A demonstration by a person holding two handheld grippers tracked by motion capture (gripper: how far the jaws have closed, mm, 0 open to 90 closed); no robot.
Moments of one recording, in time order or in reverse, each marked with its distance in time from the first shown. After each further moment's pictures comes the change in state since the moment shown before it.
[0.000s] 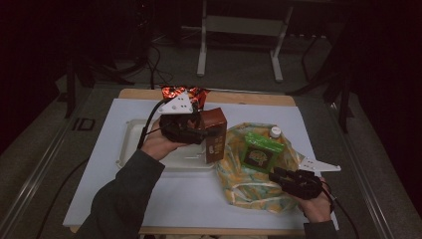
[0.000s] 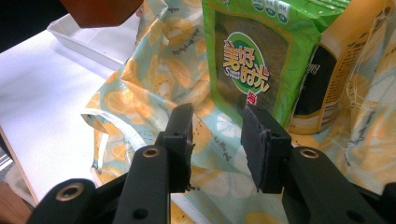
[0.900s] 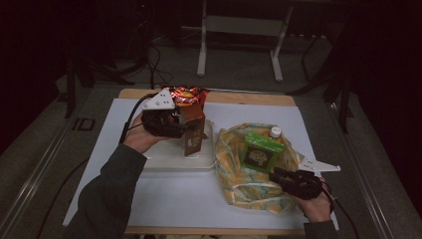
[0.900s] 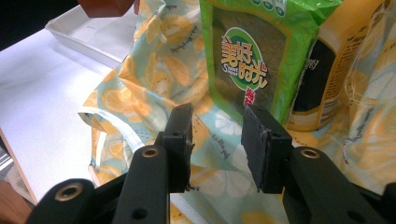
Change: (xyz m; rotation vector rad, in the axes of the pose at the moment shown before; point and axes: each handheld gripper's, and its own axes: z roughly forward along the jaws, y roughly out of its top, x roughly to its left) left arm 0.037 -0.026 -0.025 0.106 0.123 0.016; right arm -0.002 -0.002 0.001 0.006 0.001 0.005
